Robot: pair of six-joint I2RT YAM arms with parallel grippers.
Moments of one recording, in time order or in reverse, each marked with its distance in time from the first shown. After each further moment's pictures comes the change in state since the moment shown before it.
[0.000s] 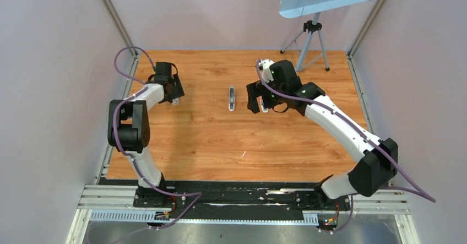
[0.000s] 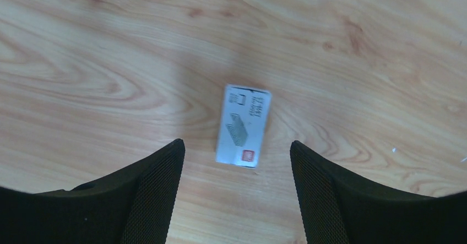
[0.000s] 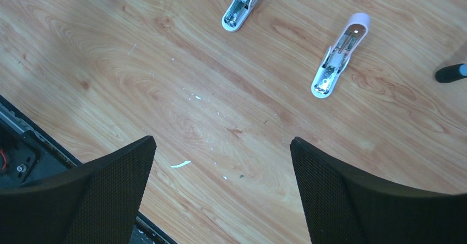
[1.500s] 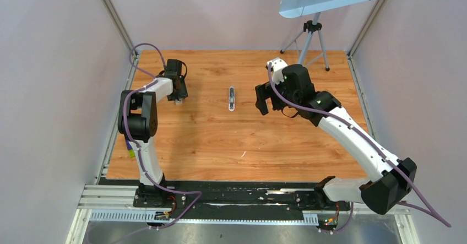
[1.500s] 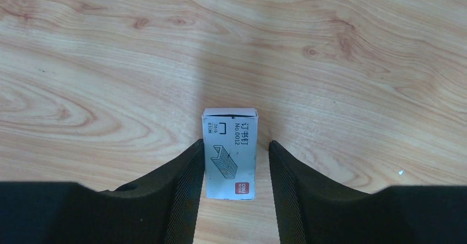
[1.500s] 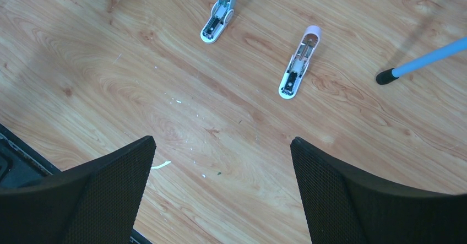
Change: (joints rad) left arm -0.078 0.185 0.159 -0.095 -0.044 0.044; right arm 0.000 -0.176 -0.073 0.020 0.093 -0.065
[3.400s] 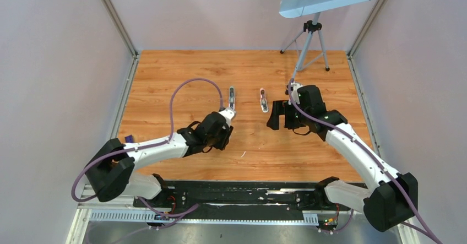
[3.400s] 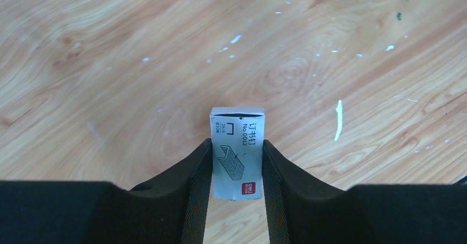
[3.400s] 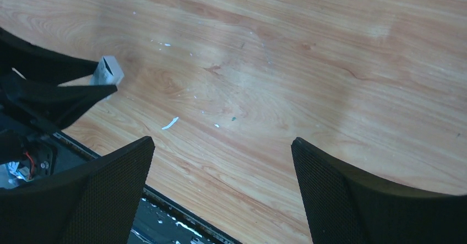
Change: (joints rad) left arm -0.748 -0.689 -0.696 0.214 0.098 0.064; right arm -0.174 -0.148 -0.365 0.051 -0.175 0.232
